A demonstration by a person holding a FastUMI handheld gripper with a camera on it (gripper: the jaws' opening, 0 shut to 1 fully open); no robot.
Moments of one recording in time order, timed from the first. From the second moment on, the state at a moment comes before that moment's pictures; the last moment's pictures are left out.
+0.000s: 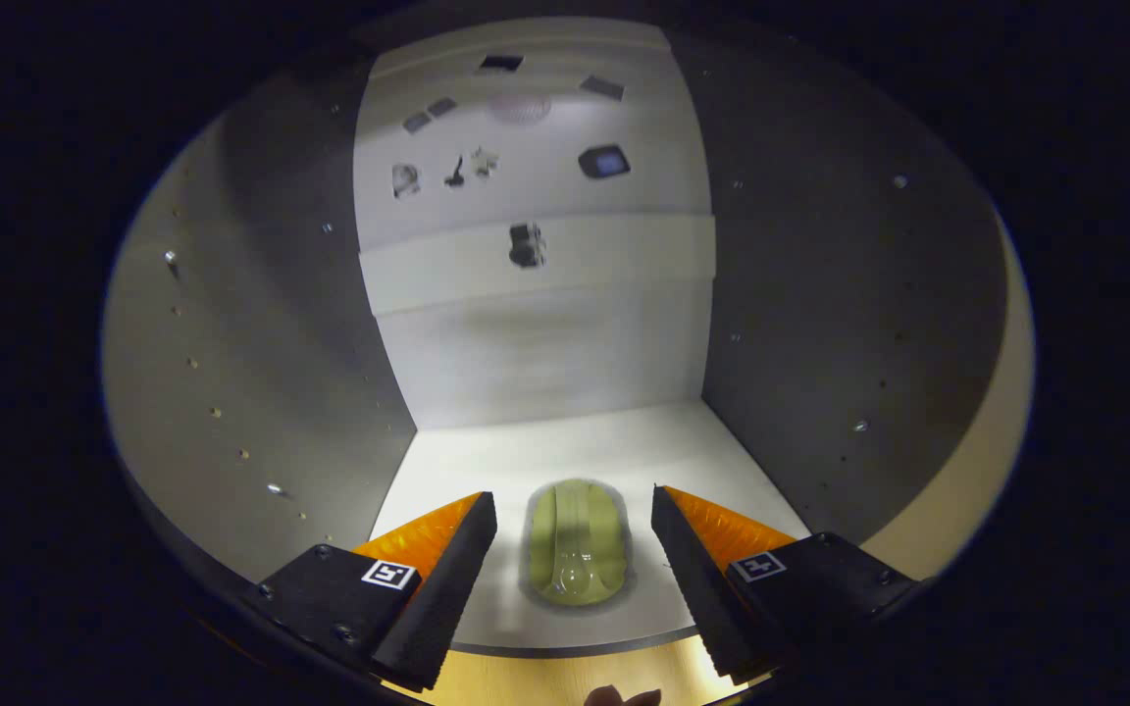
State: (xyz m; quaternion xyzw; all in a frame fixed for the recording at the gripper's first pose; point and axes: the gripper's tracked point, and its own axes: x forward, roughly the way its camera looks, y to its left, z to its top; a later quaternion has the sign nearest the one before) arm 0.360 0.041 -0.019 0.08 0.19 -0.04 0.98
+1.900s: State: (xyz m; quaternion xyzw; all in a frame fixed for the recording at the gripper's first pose) arm -0.093 -0.226 0.139 0.02 -0.07 -0.20 0.98
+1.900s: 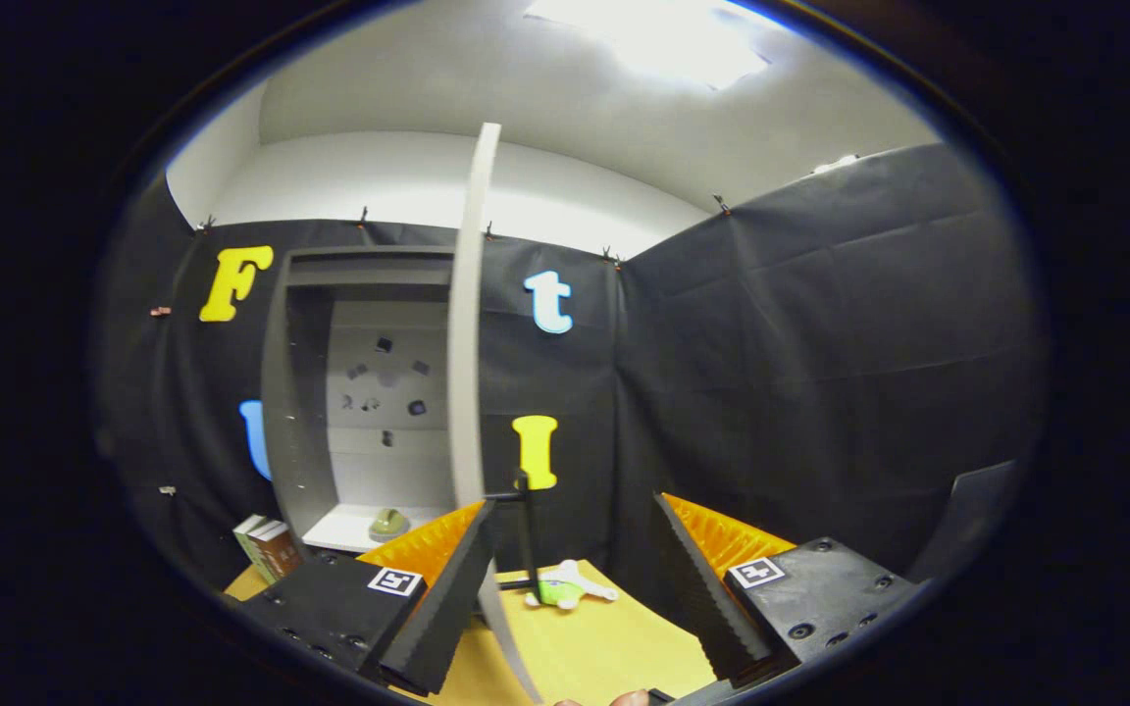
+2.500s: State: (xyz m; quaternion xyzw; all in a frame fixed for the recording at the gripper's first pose) arm -0.047 -0.245 0.083 0.03 0.01 -0.21 0.98
